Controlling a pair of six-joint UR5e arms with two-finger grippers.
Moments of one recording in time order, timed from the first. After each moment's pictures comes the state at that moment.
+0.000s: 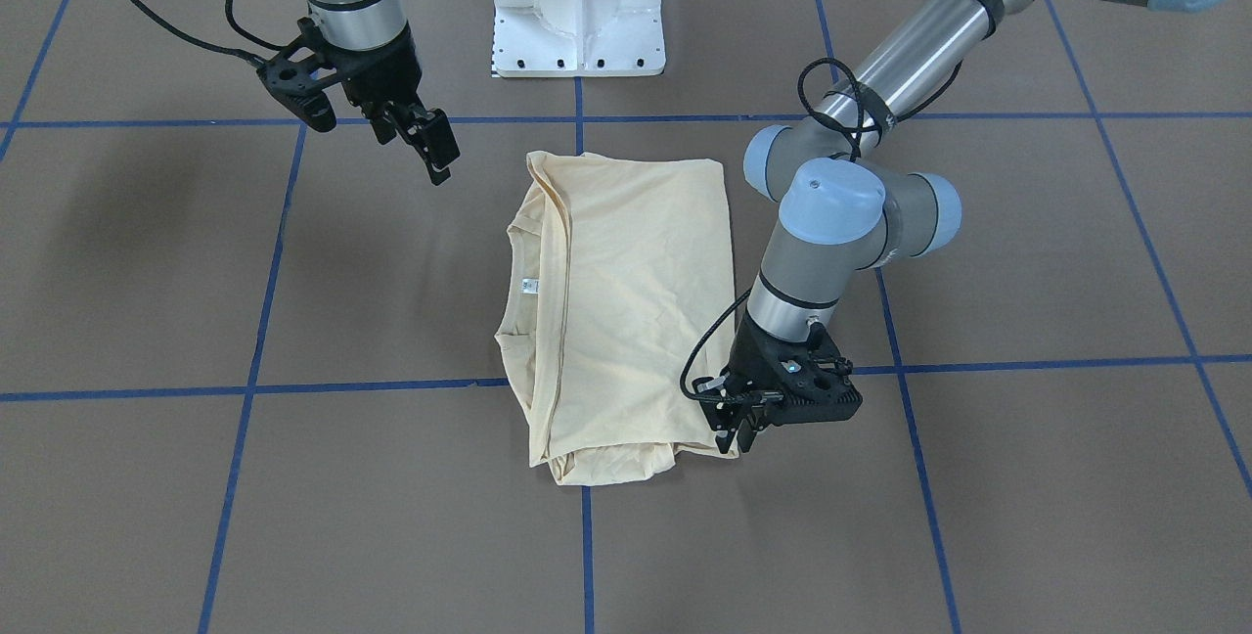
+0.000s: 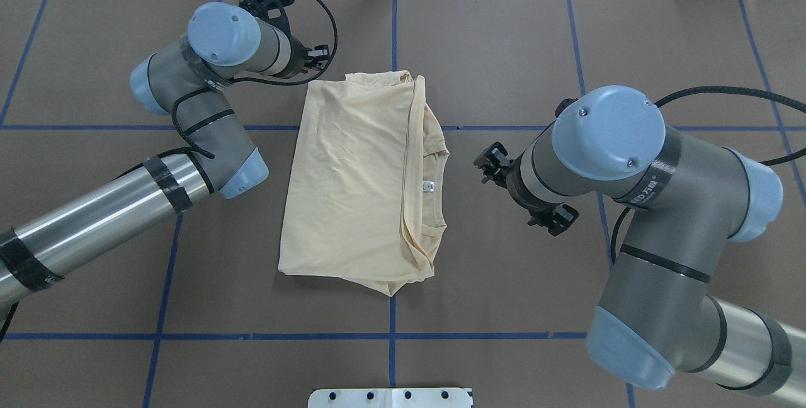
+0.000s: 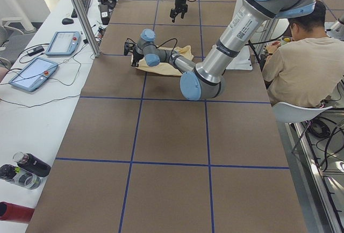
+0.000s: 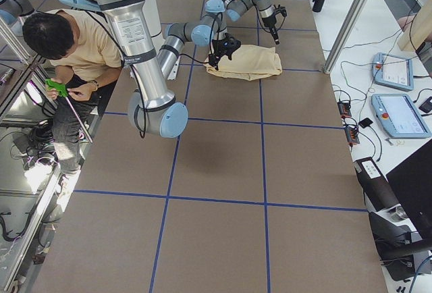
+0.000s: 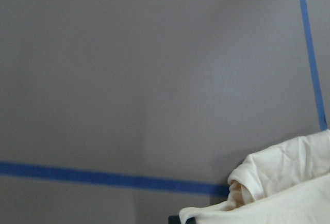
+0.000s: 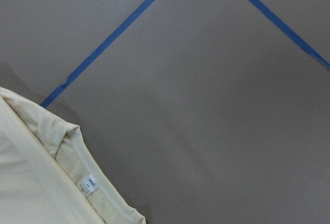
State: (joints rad) left arm -0.76 -2.34 -1.16 -2.28 -1.74 -1.25; right arm 0.52 -1.13 2.06 -1.70 1.80 1.98
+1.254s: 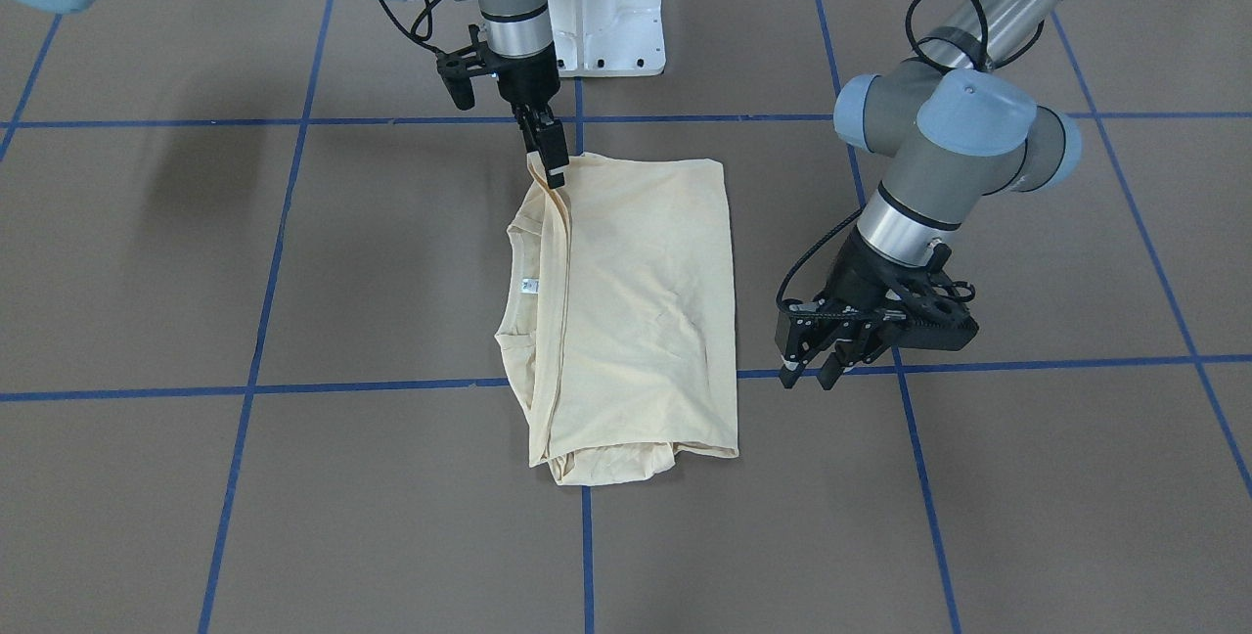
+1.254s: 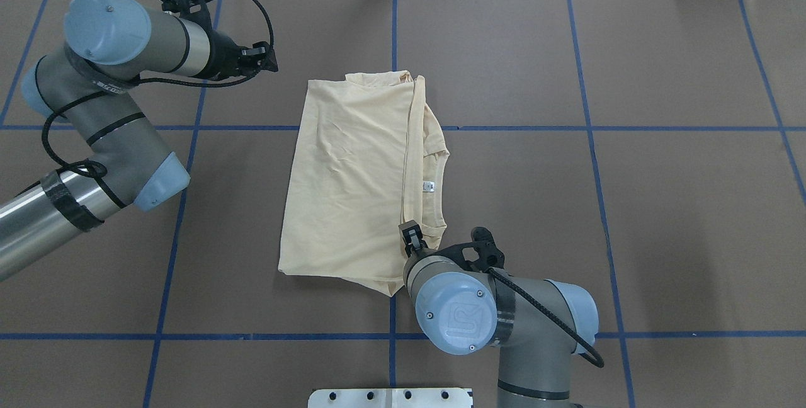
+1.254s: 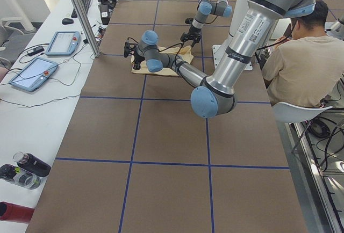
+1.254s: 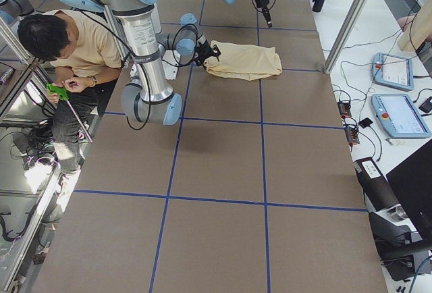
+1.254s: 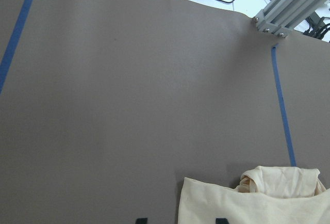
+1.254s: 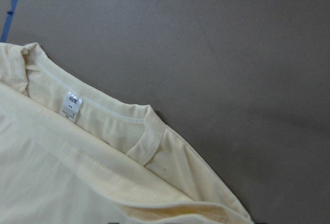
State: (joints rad) left arm -0.83 -2.10 -1.48 -2.27 -1.86 -1.25; right arm 0.19 -1.01 1.78 -1.44 1.35 2.64
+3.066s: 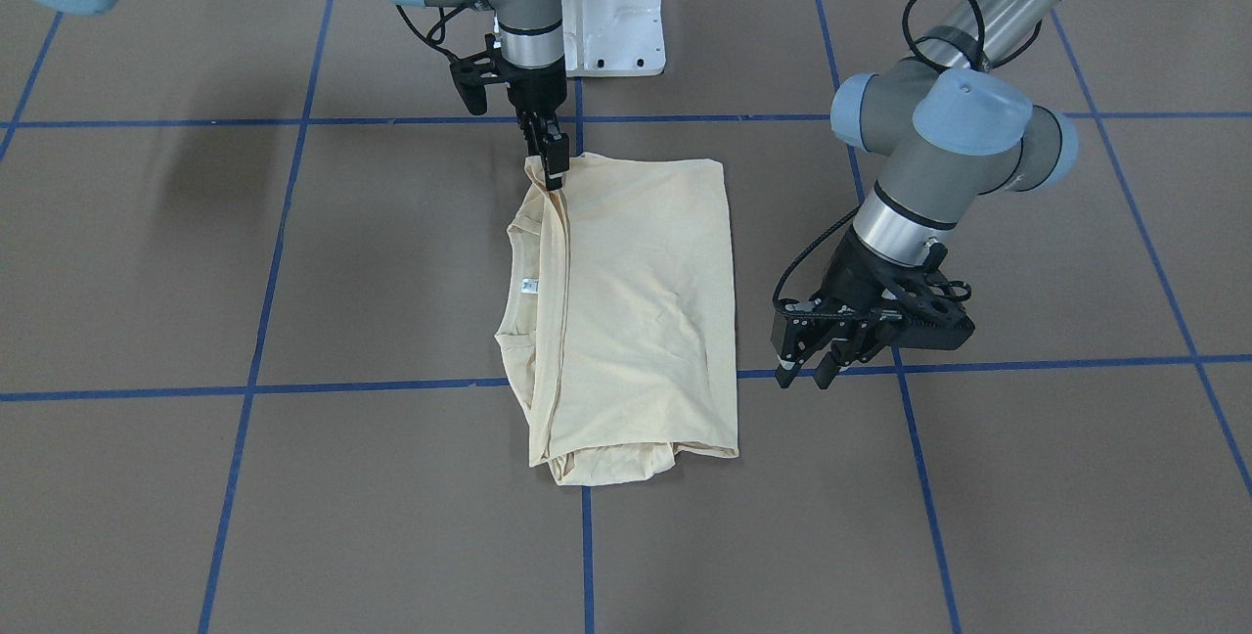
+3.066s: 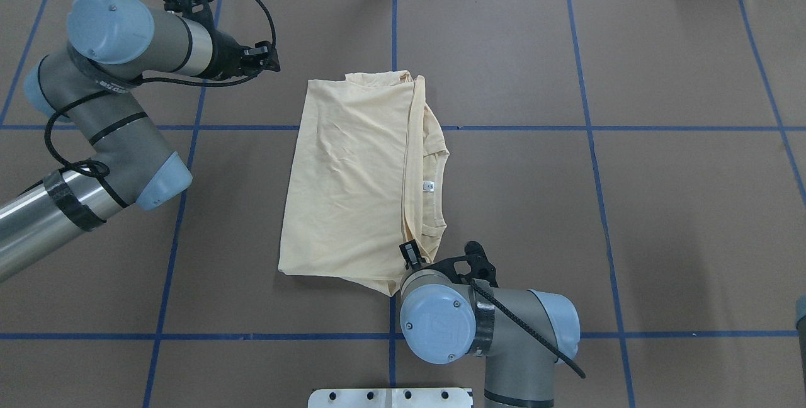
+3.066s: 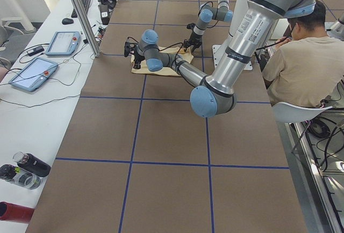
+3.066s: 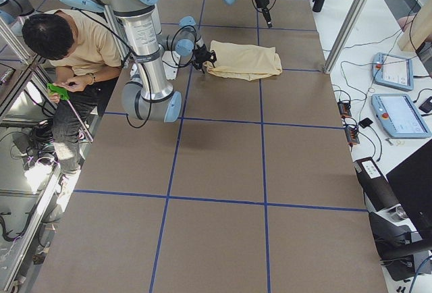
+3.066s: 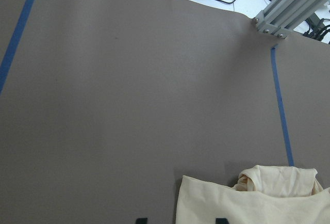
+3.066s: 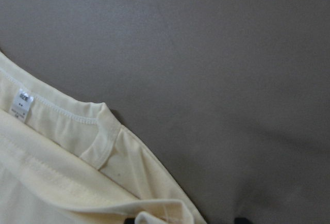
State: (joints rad) left arm -0.83 -2.11 -1.48 -2.27 -1.86 -1.26; right arm 0.16 -0.99 1.75 -1.51 1.36 2.65
